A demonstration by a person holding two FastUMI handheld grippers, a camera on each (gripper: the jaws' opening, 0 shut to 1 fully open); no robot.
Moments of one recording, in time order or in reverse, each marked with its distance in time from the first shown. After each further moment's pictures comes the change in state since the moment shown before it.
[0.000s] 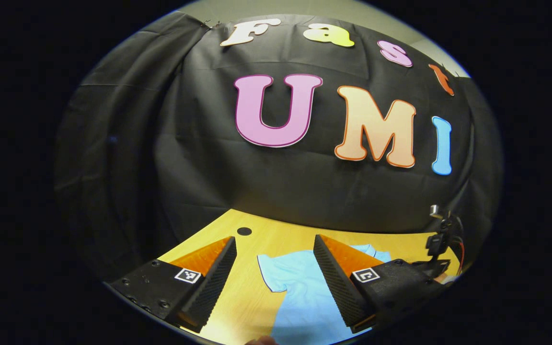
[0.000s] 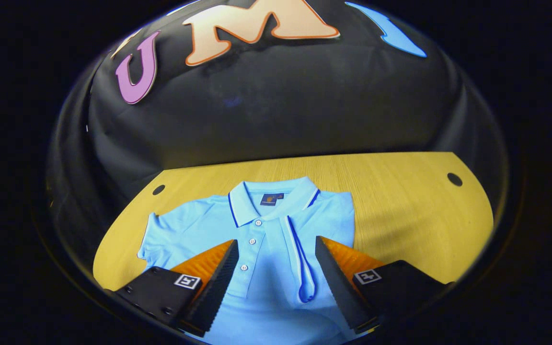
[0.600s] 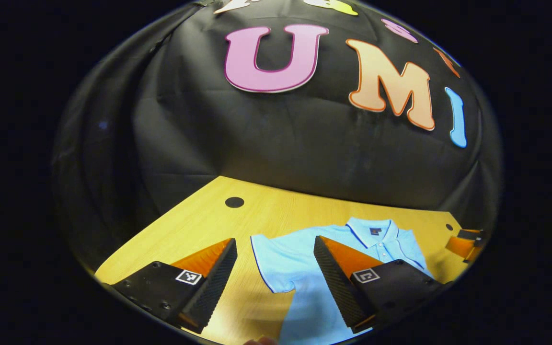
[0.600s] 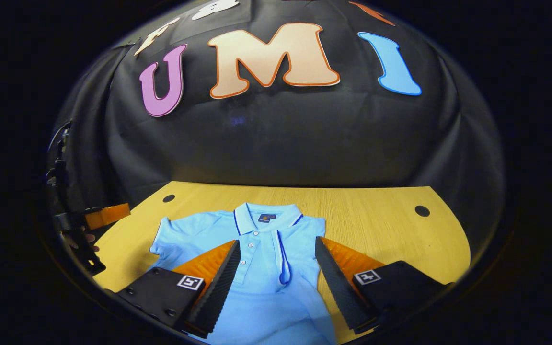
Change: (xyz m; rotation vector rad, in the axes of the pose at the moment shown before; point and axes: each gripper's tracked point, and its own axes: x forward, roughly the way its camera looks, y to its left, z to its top) left arm 0.108 0.004 -0.101 -0.007 0.196 -0.039; right arm -0.087 -0.020 0.027 -0.105 -0.129 -0.033
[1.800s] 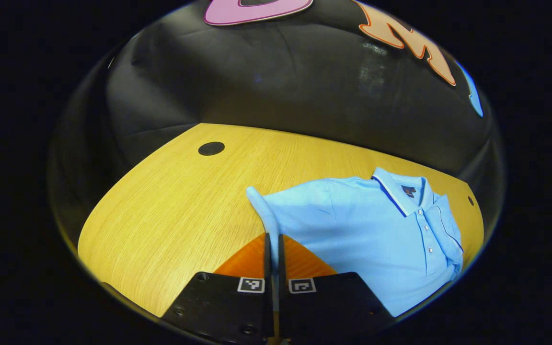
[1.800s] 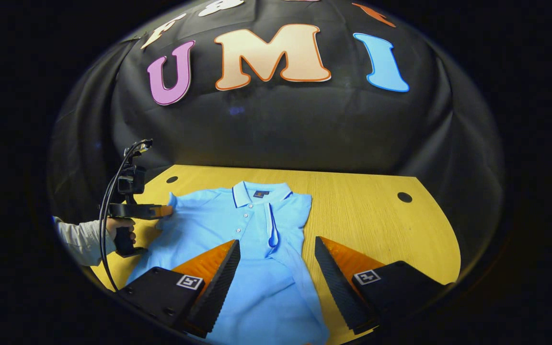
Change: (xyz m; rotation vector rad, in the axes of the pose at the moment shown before) left arm 0.087 -0.008 -0.088 0.043 0.250 0.015; right arm -0.060 -0.018 -0.039 0.008 0.071 -0.013
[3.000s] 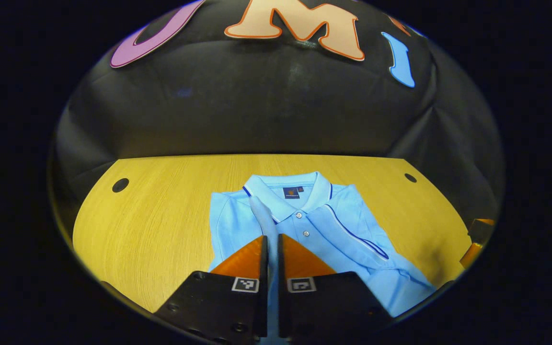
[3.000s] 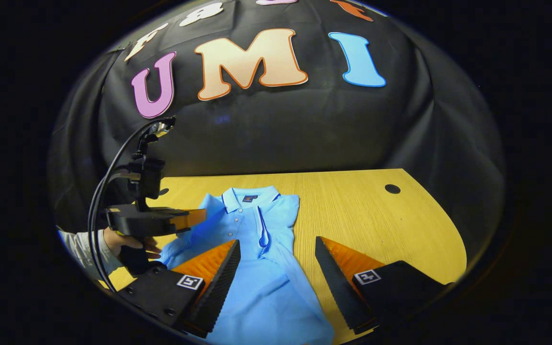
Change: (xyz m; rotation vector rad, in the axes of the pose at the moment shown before) left arm -0.059 -0.189 0.010 0.166 -0.036 -0.378; right arm -0.003 -0.012 0.004 0.080 -0.070 -0.050
